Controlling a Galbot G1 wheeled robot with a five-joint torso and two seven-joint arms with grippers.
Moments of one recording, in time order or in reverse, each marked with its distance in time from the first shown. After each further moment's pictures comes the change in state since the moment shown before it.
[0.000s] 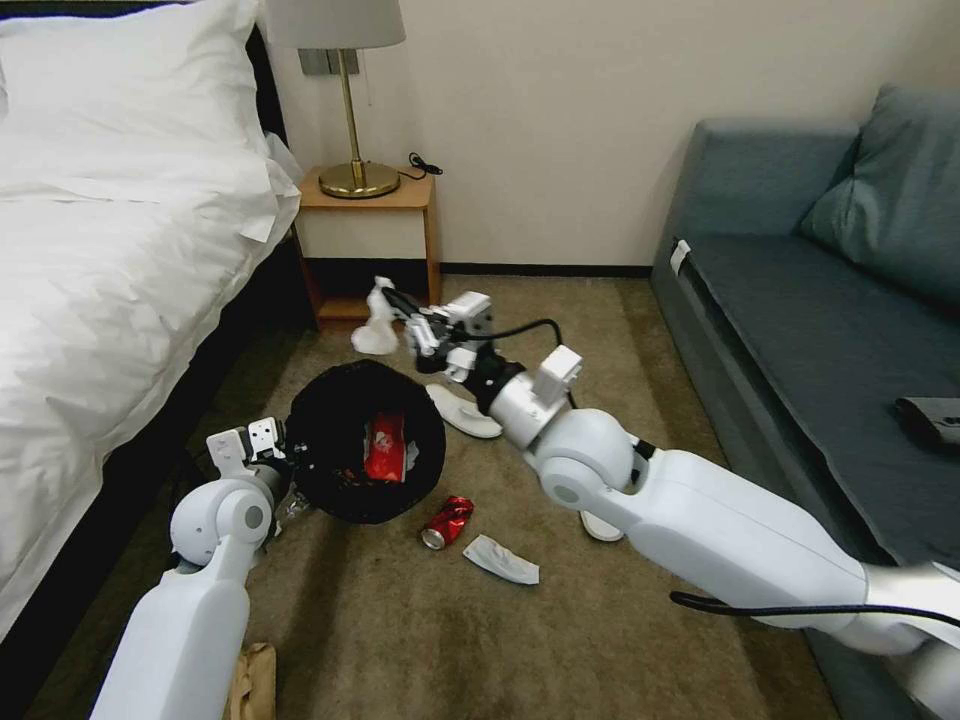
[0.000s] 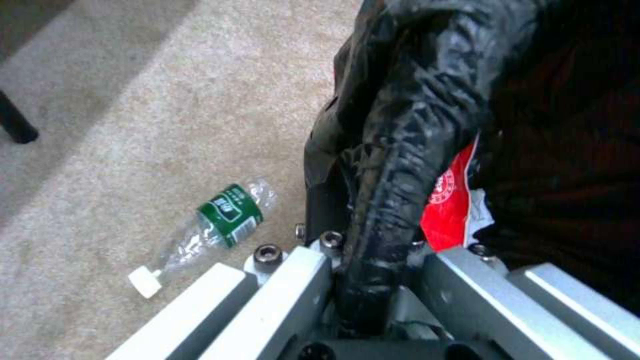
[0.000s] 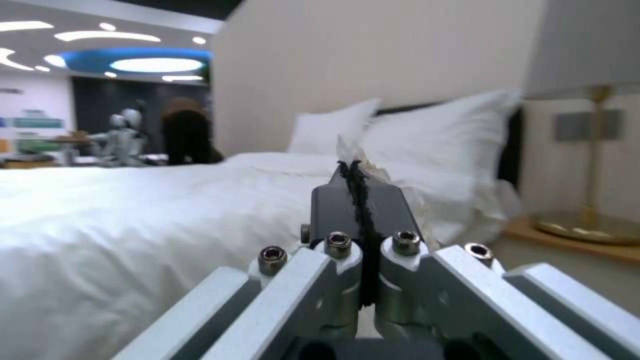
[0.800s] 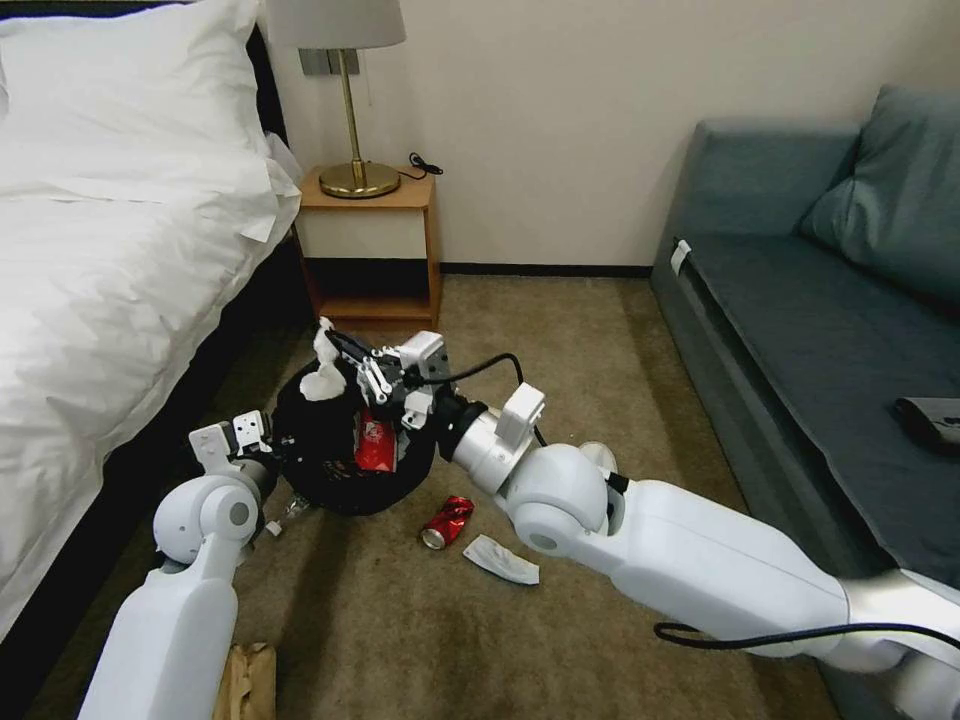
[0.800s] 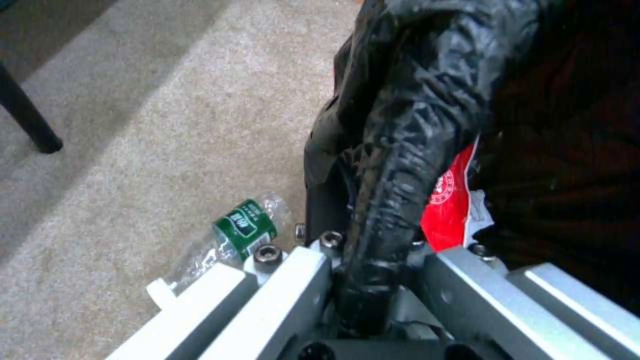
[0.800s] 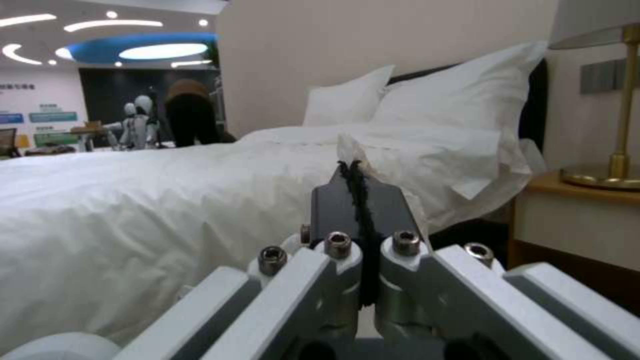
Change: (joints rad) left arm -0.019 -0.002 -0.026 0.006 -0.008 0.003 -0.017; right arm -0.112 -0.011 -0.016 0.057 -0.034 -0.024 0.017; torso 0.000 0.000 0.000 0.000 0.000
